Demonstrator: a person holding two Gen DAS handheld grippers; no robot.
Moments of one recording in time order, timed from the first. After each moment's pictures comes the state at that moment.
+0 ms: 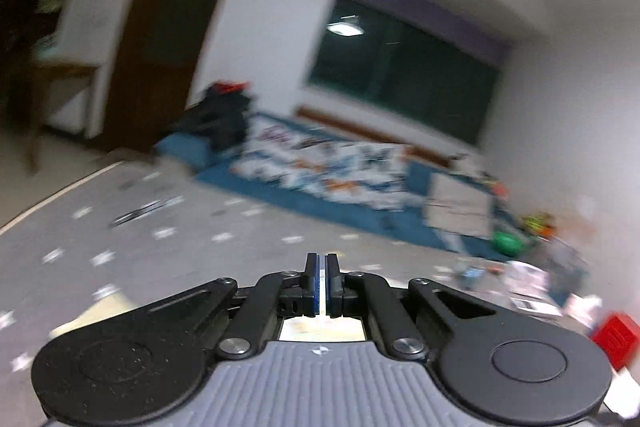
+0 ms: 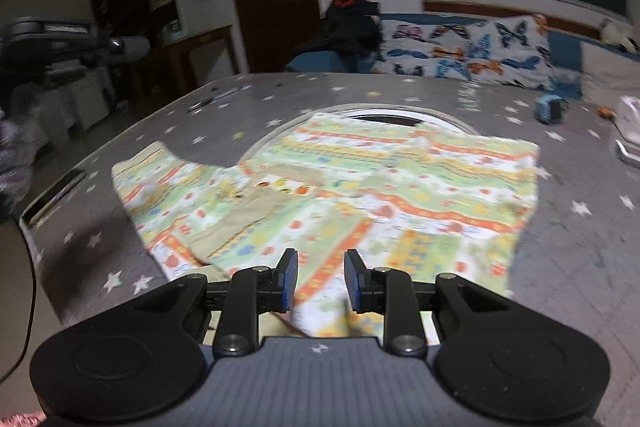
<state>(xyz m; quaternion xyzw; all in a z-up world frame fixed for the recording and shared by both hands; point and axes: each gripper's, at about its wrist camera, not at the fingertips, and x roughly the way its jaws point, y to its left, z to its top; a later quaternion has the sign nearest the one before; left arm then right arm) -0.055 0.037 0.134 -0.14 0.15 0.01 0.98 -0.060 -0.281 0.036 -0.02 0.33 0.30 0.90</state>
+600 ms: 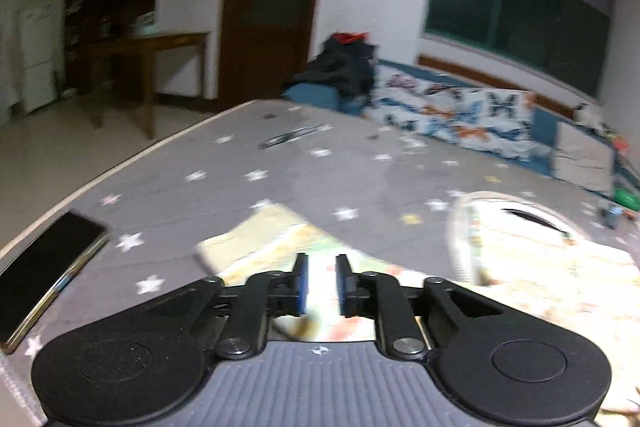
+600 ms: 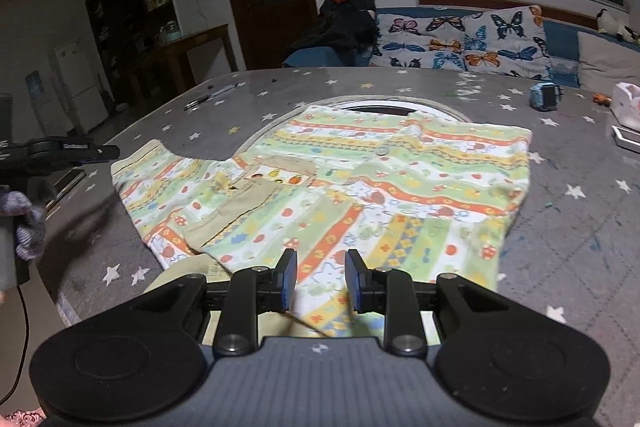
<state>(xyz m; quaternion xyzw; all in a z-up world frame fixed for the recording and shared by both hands) -0.072 0.118 0.045 -0.13 0.26 0.24 0.93 -0.062 -0.280 0.030 -0.02 0.33 0.30 0.89</state>
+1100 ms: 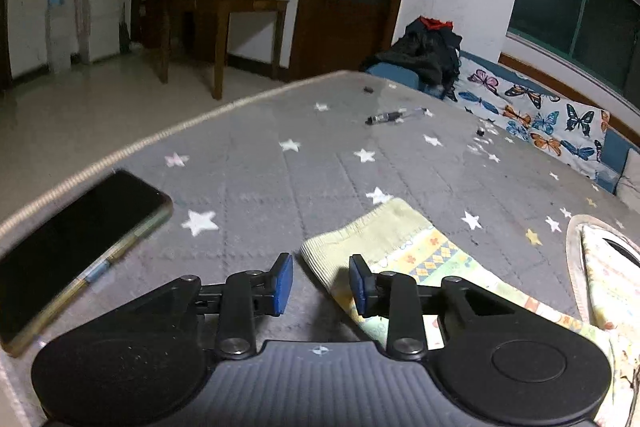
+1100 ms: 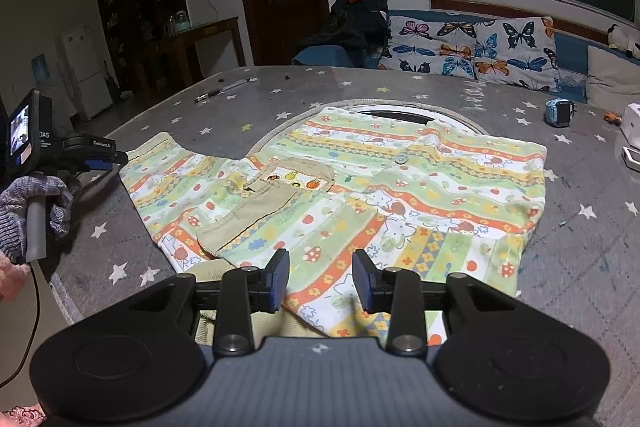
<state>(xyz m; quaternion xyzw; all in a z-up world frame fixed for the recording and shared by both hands) -0.053 0.188 0.008 -0.18 0.28 0.32 0.89 -0.065 -0.264 0.037 -0.04 0.33 0.31 0.89</state>
